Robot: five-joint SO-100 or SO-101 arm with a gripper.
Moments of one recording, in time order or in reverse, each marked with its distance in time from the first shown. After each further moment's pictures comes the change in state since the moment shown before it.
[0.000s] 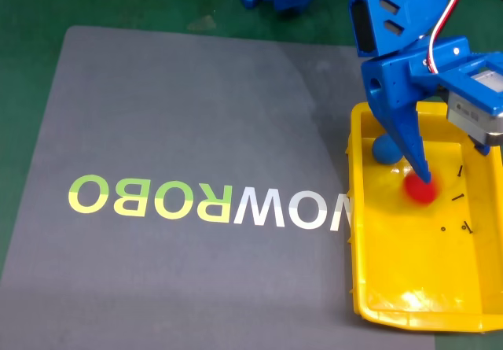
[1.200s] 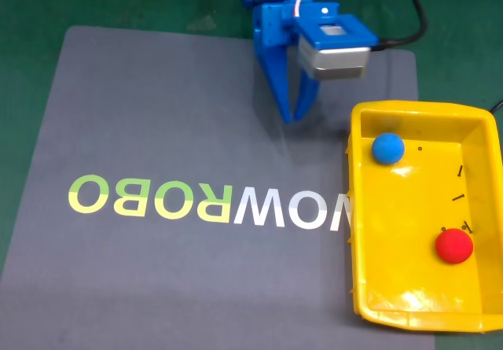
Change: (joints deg) arm 19.7 53.5 55.5 0.5 -10.2
